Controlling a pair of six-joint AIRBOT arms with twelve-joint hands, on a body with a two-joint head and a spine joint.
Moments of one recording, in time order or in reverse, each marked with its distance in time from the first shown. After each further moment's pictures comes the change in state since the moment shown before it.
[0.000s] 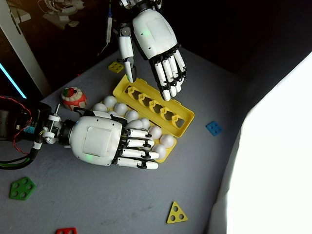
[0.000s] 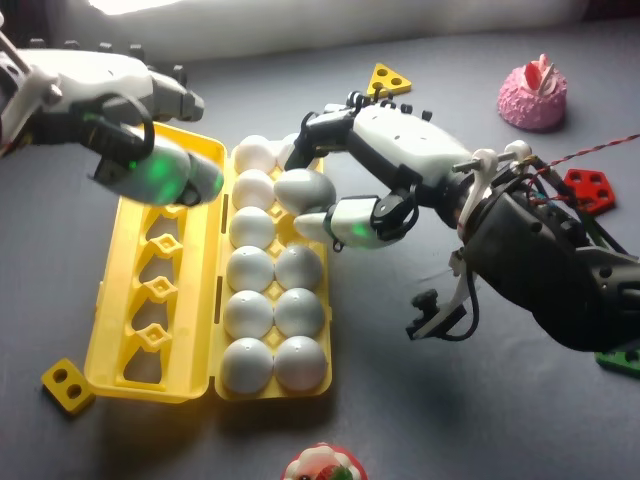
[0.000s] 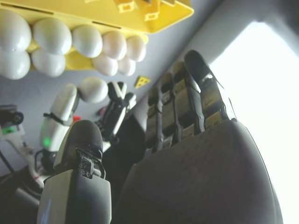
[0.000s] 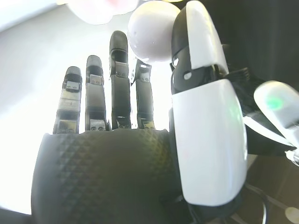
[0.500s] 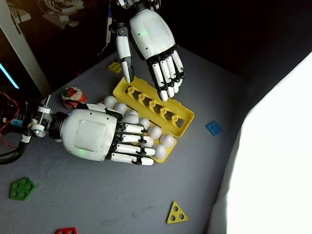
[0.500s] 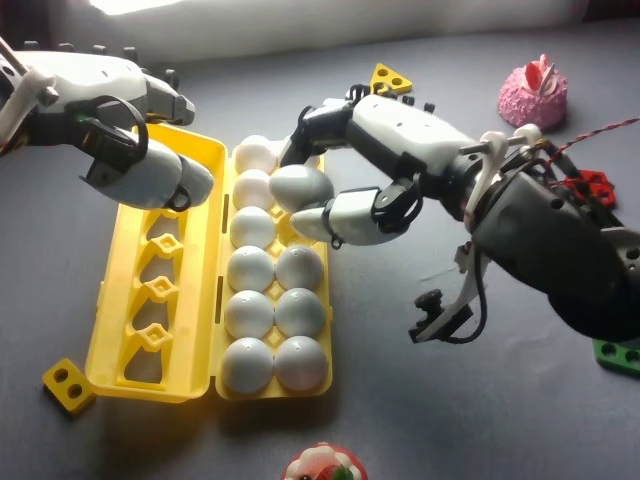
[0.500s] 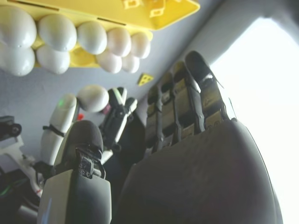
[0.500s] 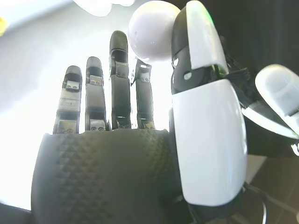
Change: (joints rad) left arm 0.031 -0.019 0.024 -0.018 -0.003 0.003; right arm 0.049 0.064 -0.100 0.094 -0.032 -0.083
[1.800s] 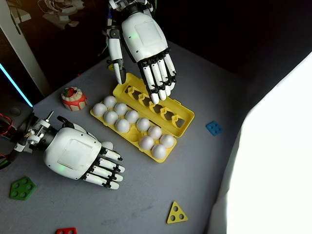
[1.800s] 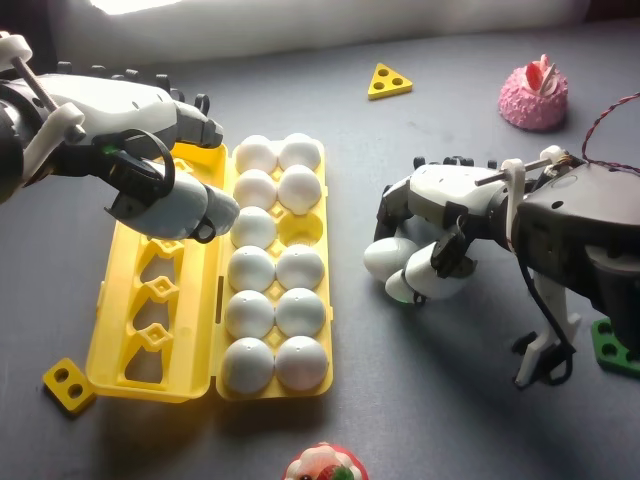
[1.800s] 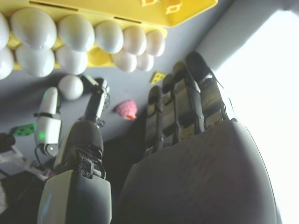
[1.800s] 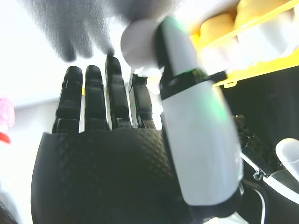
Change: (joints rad) left arm 0.035 0.000 -0.053 0.024 0.034 0.000; right arm 0.034 0.083 -0.069 0.766 -0.077 -0.826
